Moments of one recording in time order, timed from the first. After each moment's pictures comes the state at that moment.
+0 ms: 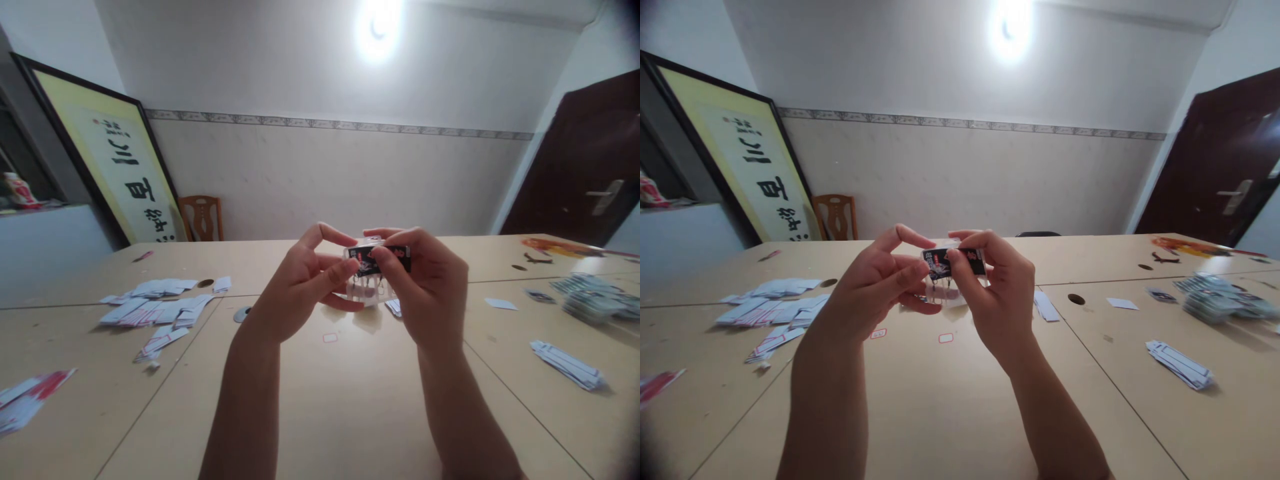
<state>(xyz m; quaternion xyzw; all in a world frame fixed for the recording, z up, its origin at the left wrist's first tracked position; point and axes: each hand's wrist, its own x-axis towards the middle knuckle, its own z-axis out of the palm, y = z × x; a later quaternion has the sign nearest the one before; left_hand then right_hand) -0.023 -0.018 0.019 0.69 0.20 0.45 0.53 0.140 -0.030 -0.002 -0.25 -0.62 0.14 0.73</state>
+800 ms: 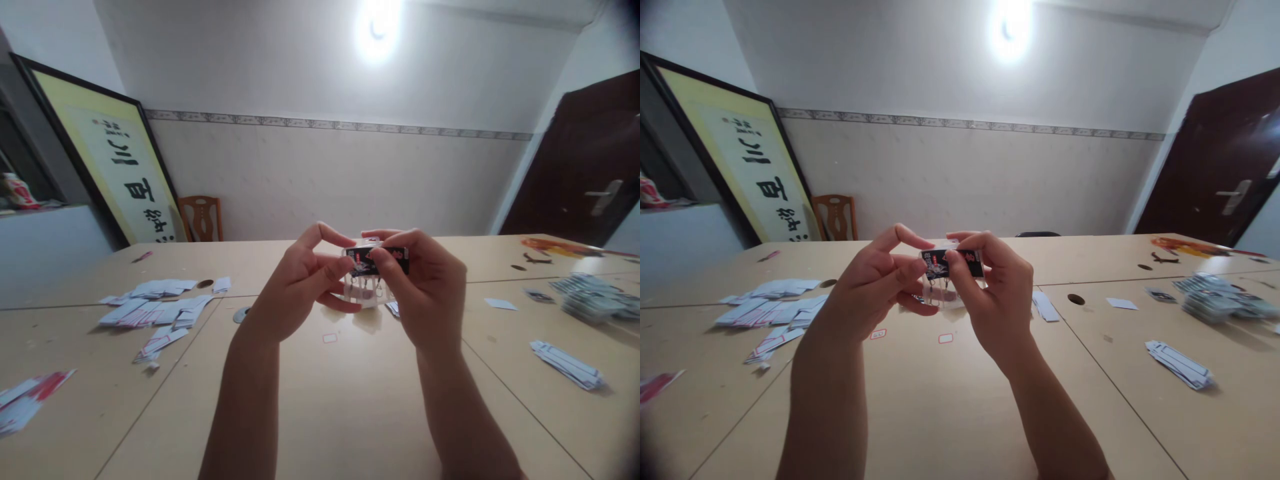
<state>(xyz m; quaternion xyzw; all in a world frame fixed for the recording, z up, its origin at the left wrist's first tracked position) -0.024 -0.016 0.018 0.69 0.19 0.46 0.53 0.139 -0.032 -0.001 -0.26 -0.62 0.15 0.73</state>
